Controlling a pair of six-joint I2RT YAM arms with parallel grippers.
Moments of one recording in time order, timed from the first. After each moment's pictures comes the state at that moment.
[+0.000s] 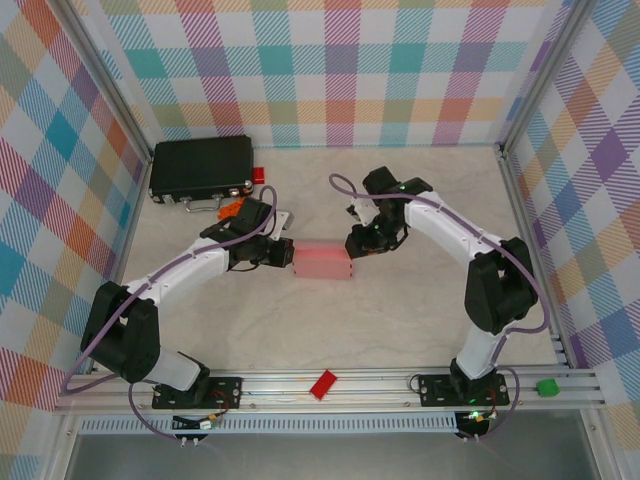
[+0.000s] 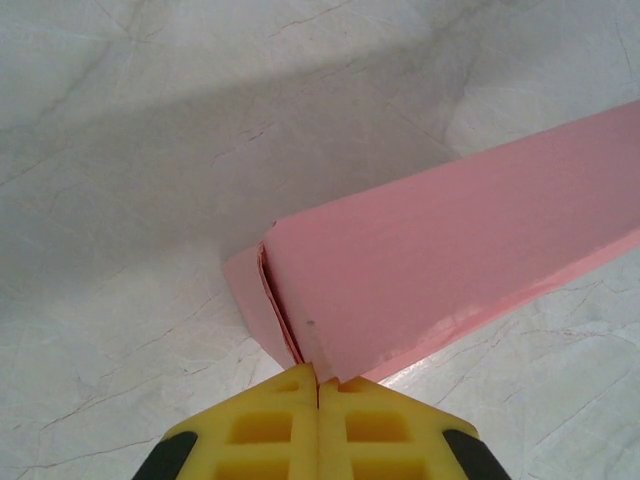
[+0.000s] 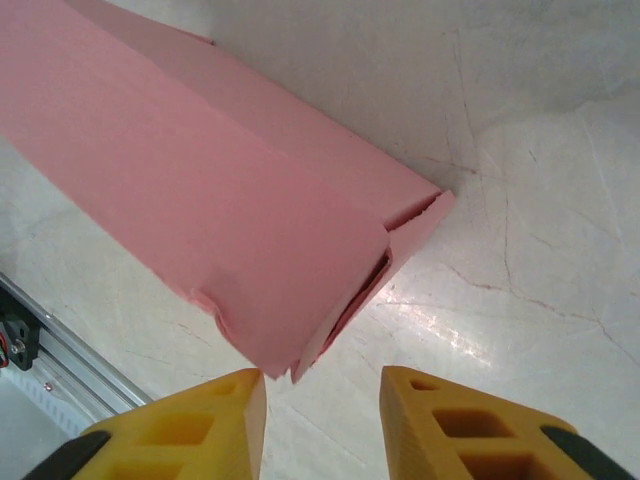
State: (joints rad) left arm -0.48 1.45 1.00 -0.52 0.25 -0.24; right arm 0.52 1.75 1.46 -1.05 -0.41 0.11
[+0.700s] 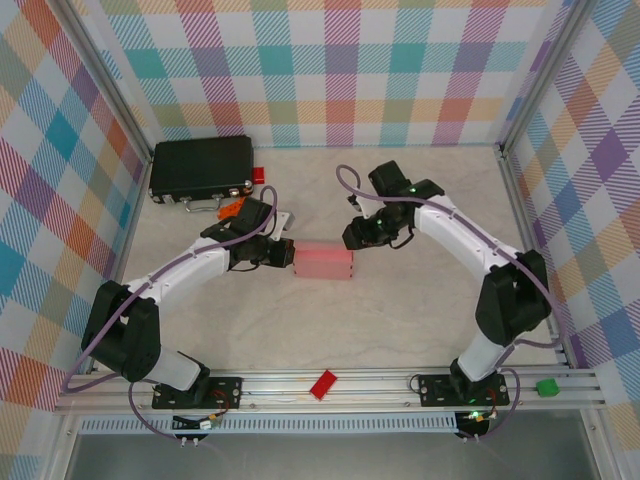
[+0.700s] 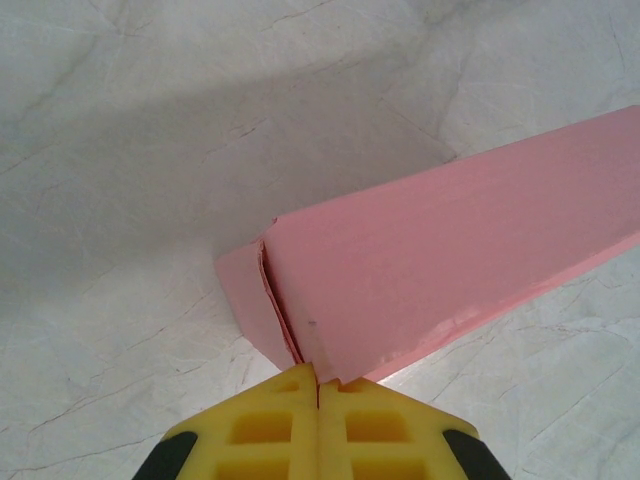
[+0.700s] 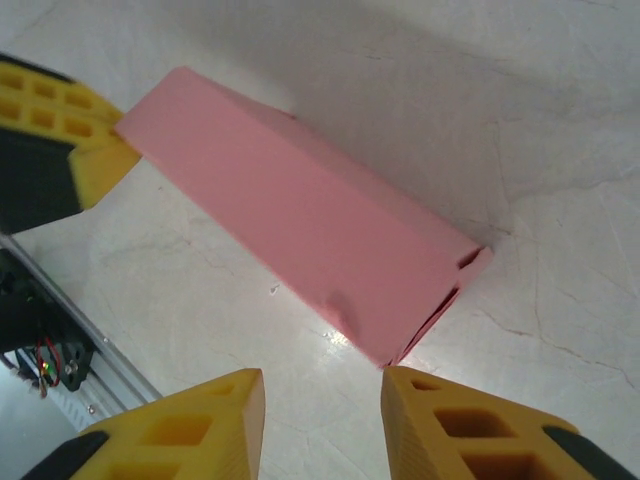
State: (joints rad) left arm -0.48 1.46 1.00 -0.52 0.27 -0.24; right arm 0.51 1.69 1.44 -0.94 -0.45 0.16
